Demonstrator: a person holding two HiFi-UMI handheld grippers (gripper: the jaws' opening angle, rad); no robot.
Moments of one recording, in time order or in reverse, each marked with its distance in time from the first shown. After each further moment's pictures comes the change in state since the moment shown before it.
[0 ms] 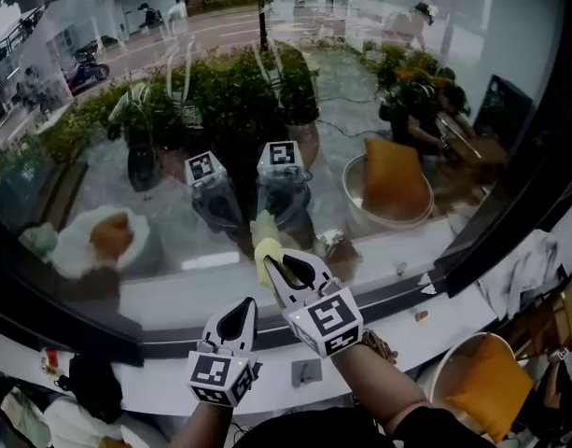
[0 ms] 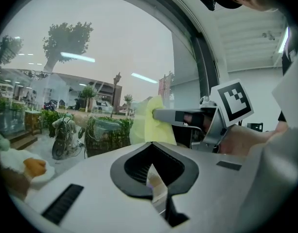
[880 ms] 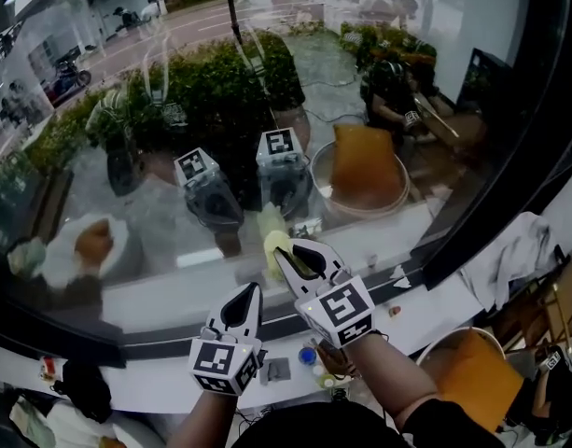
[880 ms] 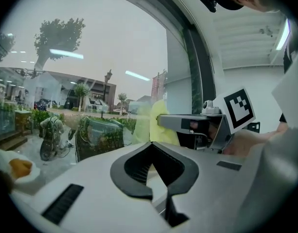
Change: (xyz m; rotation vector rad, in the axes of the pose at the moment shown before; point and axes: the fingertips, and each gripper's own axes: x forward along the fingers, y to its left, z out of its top) left arm 0.136 -0.169 0.027 0.017 0.011 -0.066; right arm -0.134 -0.185 -0.013 -0.023 0.033 -0.042
